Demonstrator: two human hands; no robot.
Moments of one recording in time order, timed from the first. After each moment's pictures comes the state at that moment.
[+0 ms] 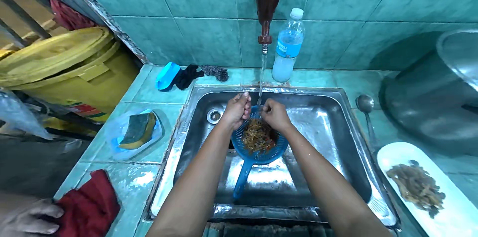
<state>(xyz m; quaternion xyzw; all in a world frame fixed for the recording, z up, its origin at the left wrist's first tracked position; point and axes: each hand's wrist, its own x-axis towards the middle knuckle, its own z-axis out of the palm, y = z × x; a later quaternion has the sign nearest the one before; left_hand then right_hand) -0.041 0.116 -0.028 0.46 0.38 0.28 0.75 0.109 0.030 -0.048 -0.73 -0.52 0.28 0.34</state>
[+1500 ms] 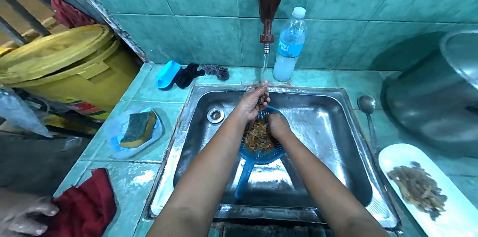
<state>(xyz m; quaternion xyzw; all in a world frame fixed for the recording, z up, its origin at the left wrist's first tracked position) 0.006 0.117 -0.008 0.39 0.34 0.25 0.82 0.103 0.025 -0.090 -0.78 -0.57 0.24 0.08</state>
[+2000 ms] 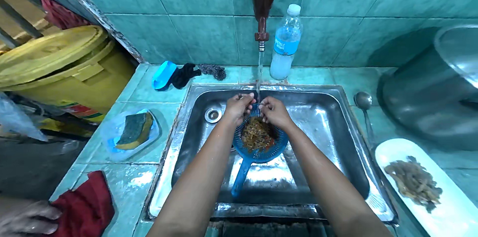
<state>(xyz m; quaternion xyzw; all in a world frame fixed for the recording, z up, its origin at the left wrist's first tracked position) -0.025 0.114 -0.028 0.44 0.47 0.29 0.71 0.111 0.027 -0.049 -0.68 -0.44 0.41 0.42</state>
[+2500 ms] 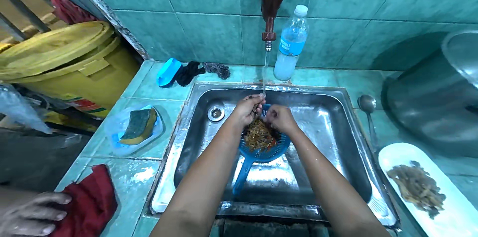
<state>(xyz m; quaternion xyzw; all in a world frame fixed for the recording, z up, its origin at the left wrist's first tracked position) -0.010 0.112 -0.031 0.34 0.43 0.25 0.80 0.120 0.013 -0.063 -0.73 -0.53 0.32 0.30</state>
